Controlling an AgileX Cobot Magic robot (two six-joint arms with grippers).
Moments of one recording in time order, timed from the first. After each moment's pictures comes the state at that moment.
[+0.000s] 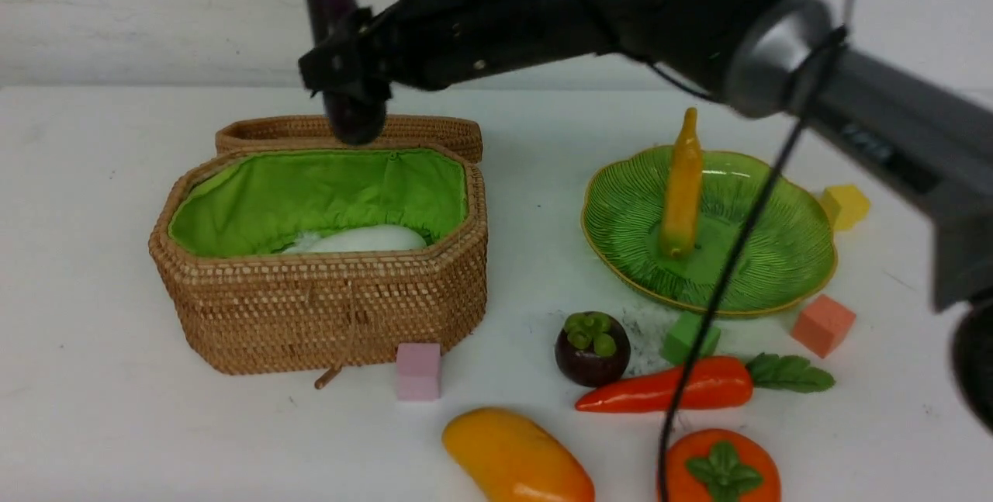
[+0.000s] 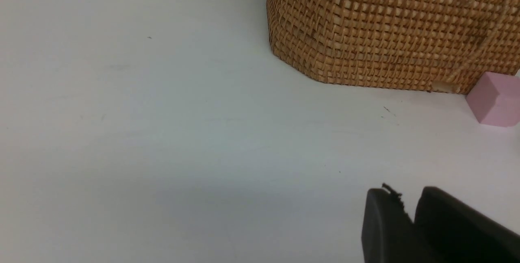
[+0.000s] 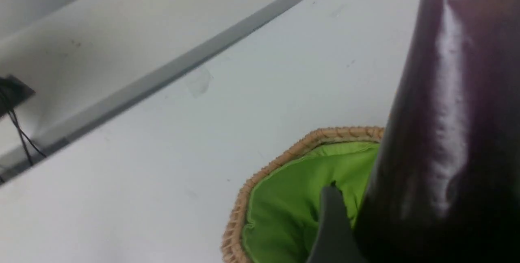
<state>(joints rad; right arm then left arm) 0.59 2.24 -2.20 0.91 0.66 -0.71 -0.04 -0.01 0.03 -0.06 0.39 -0.14</state>
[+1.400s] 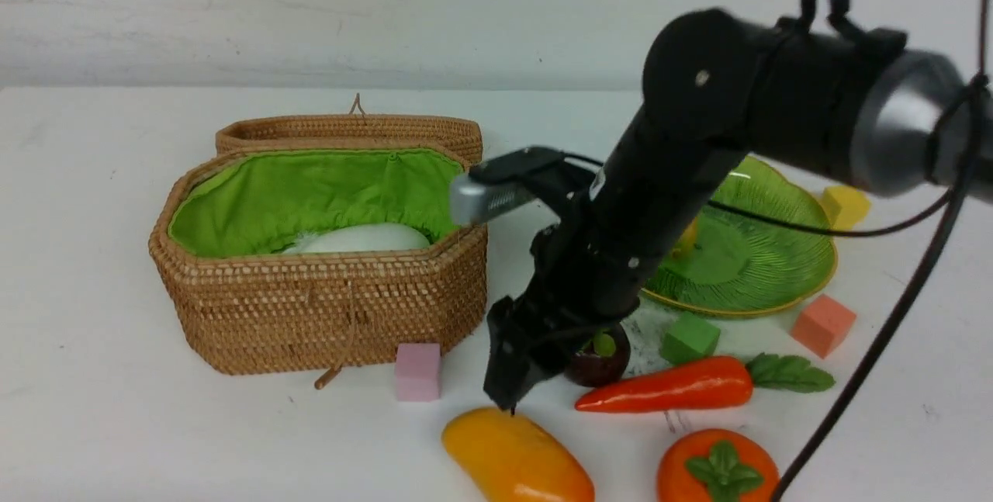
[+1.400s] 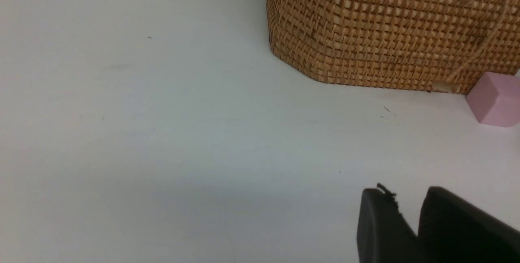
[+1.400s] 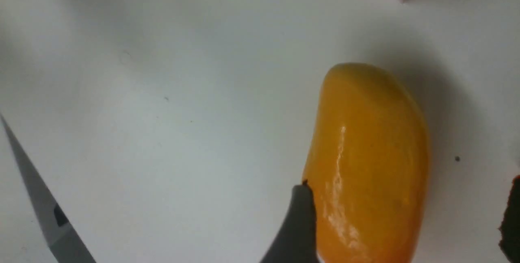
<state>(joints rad) 0.60 1.91 -1.57 0.46 1.10 -0.43 -0.04 -0.01 0.03 -0.06 0.39 -0.14</state>
